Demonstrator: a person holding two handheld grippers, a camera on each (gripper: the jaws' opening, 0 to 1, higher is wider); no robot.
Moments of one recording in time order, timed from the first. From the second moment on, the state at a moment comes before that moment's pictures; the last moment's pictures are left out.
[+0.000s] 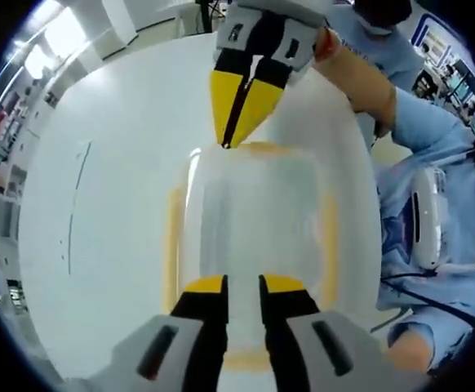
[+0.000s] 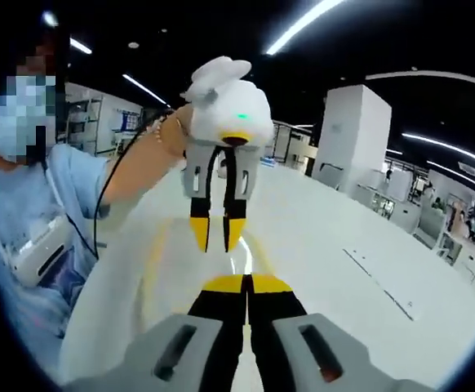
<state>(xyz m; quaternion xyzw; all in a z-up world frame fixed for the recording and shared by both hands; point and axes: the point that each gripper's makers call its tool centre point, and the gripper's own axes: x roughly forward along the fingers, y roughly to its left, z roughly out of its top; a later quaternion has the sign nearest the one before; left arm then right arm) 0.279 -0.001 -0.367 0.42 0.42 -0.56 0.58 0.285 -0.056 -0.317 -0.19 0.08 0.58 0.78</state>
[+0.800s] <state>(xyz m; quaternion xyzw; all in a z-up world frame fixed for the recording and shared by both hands) 0.280 0.001 -0.365 0.40 0.38 -0.59 0.60 0.280 -0.006 -0.350 -0.33 0.20 0.62 0.68</state>
